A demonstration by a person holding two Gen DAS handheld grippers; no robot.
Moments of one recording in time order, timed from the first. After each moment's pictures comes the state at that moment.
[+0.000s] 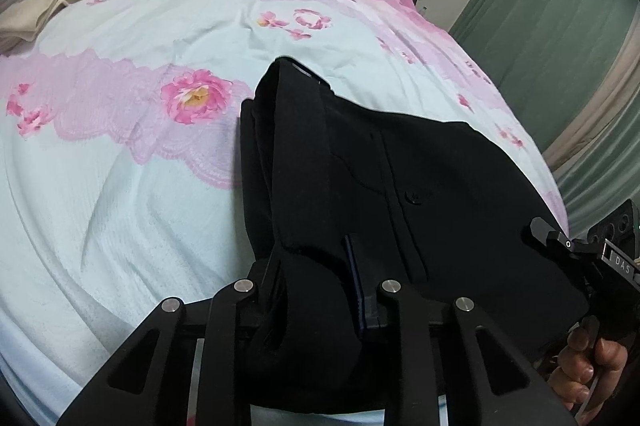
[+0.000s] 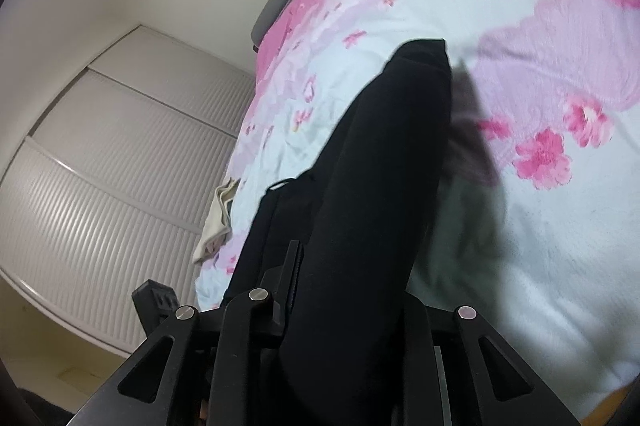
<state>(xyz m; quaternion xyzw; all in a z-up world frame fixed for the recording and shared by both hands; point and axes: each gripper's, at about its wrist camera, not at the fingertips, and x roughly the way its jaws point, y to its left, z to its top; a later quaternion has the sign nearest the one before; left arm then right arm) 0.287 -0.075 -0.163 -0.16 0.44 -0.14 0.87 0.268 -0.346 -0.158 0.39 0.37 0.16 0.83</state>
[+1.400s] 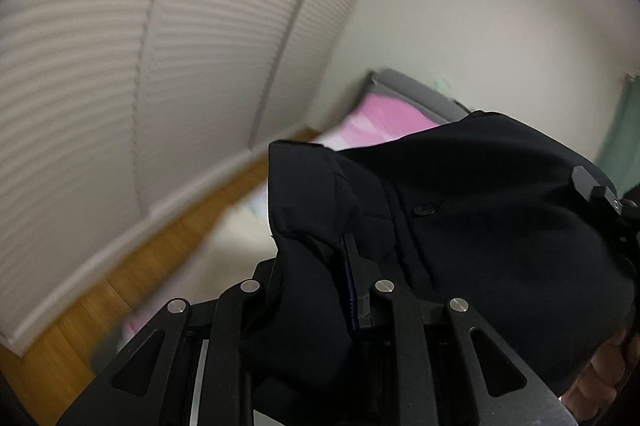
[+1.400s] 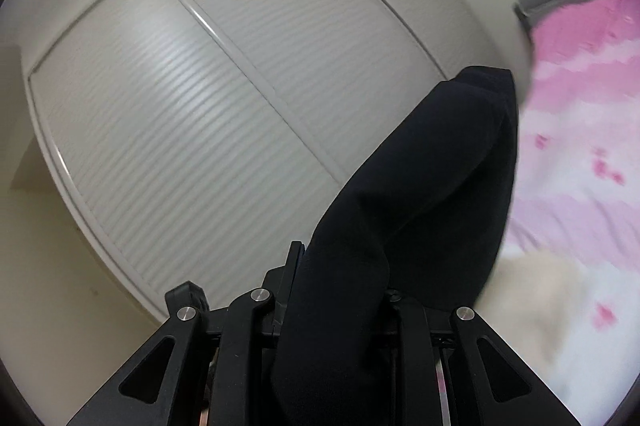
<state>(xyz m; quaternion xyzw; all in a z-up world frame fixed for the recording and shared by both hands) 0.436 0.552 0.071 -0.23 0.24 0.11 0.94 0.654 0.311 0.077 0.21 0.28 0.49 0.79</state>
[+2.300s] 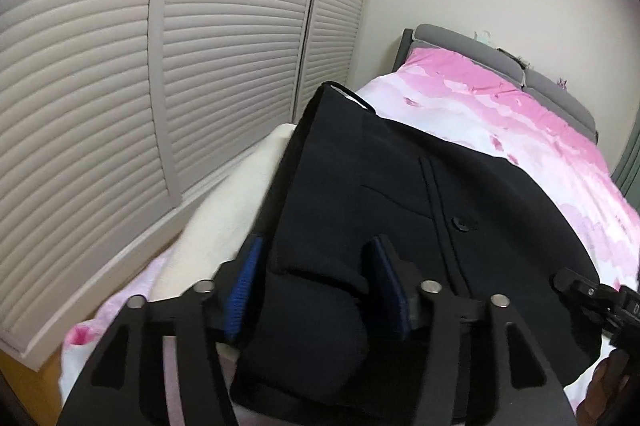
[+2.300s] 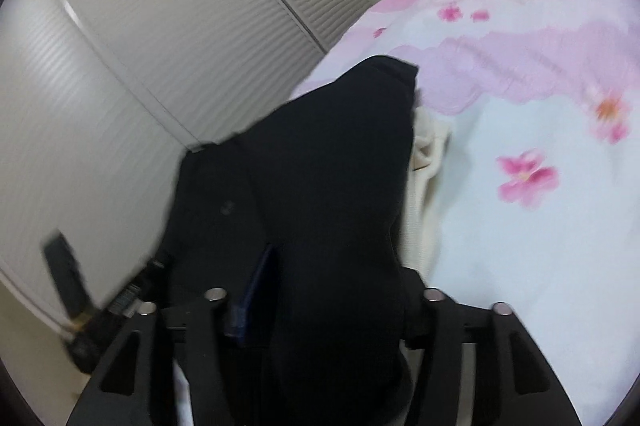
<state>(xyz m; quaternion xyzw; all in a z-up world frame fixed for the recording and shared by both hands) 0.503 0.550 -0.148 -0.15 0.29 0.17 0.93 0.699 0.253 -0.209 0.13 0.40 0.28 0.86</state>
